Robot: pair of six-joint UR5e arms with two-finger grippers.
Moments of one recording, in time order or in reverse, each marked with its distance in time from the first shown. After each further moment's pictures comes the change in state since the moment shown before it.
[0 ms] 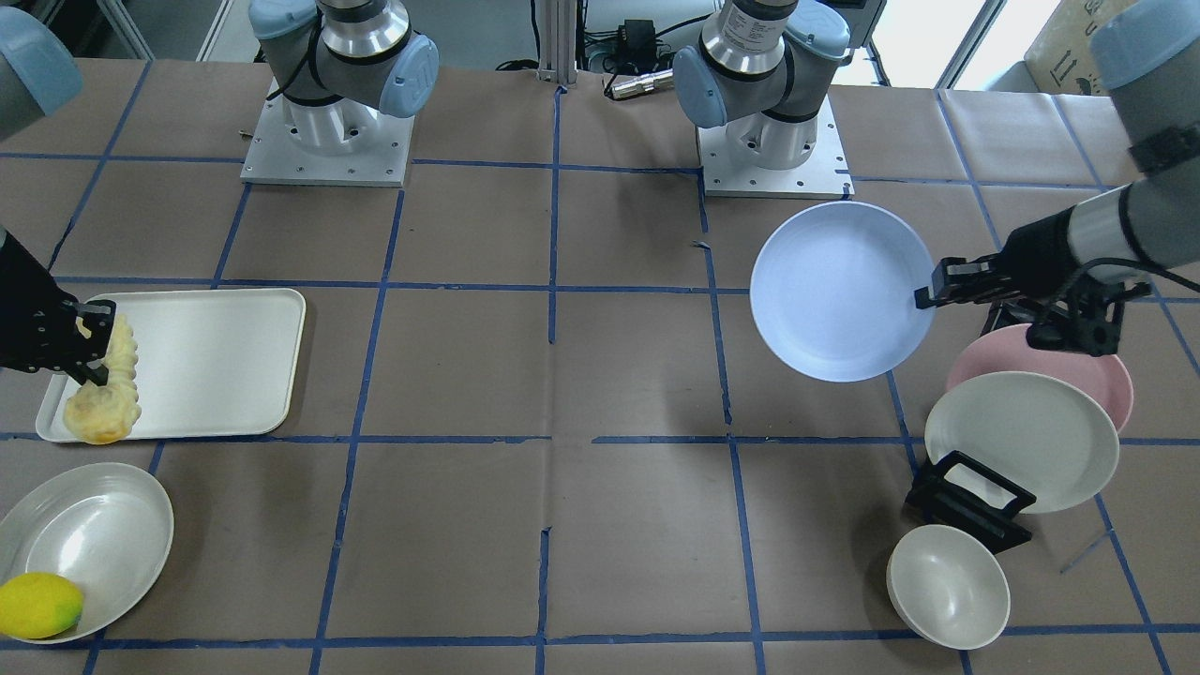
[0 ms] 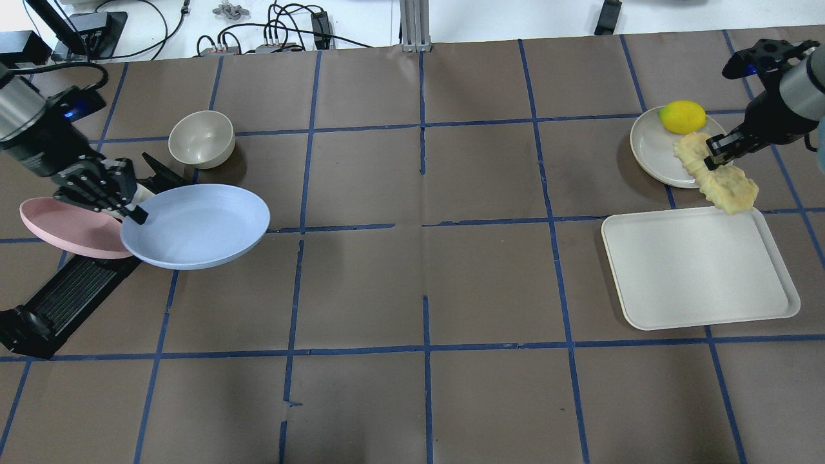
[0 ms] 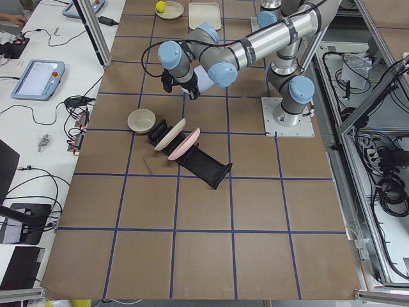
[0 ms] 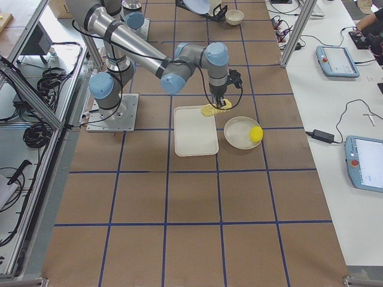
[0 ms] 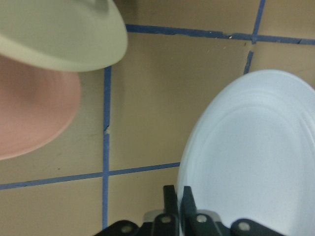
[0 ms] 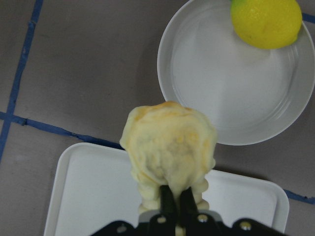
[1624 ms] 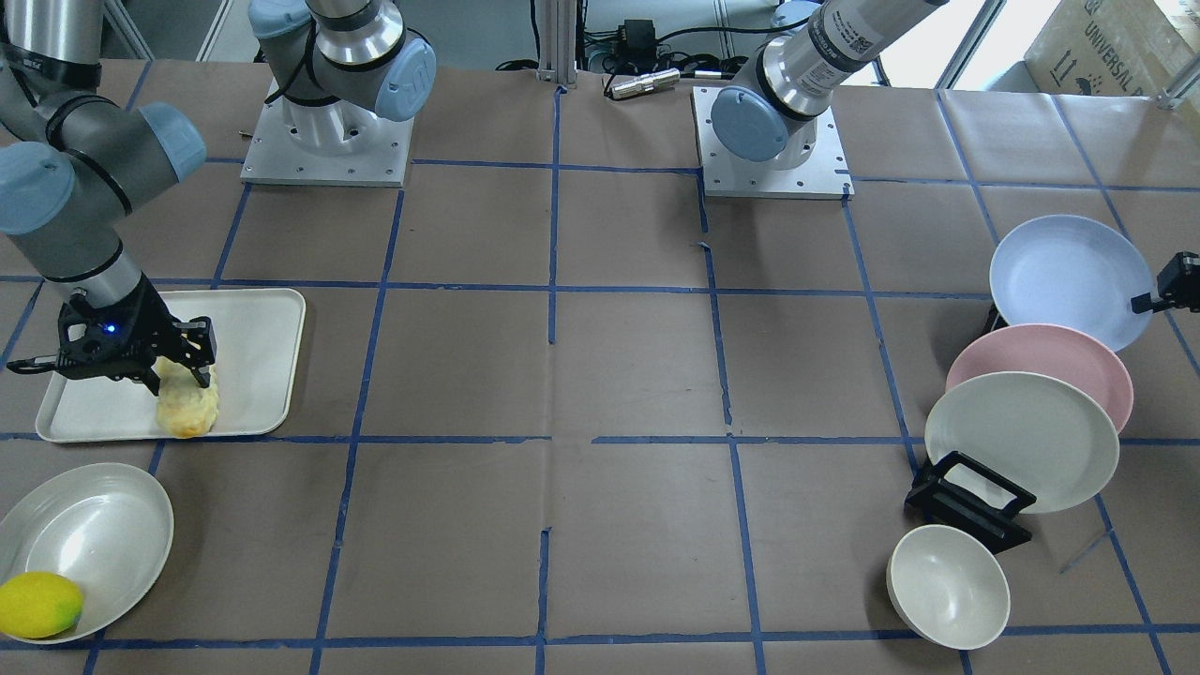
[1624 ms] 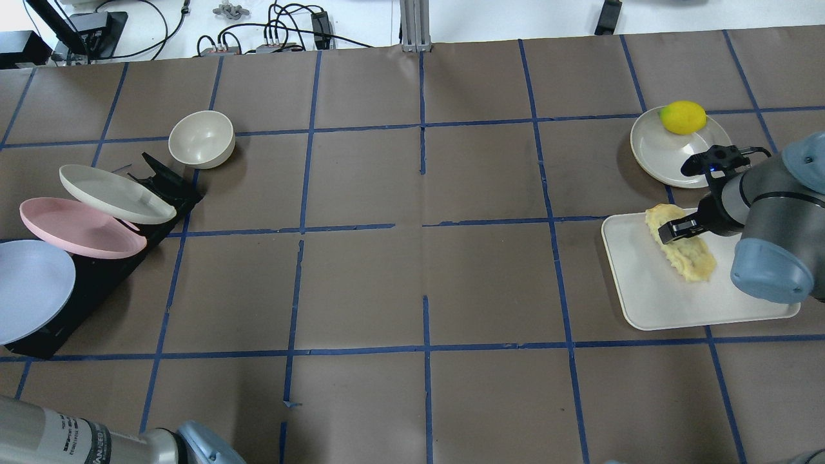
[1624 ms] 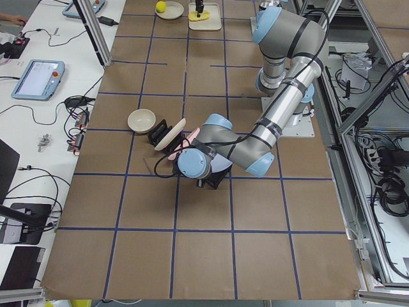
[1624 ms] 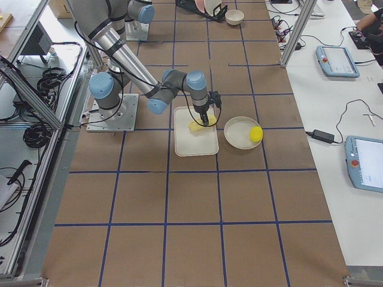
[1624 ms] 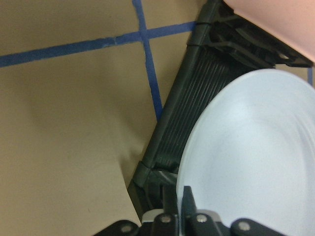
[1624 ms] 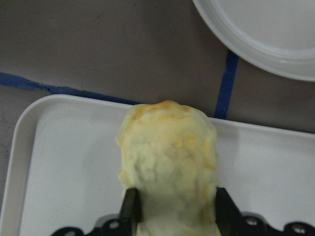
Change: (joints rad) left arm 0.584 -0.252 0.175 0.091 0.131 0.830; right arm -0.064 0.066 0.432 -0.571 -0.001 -0.052
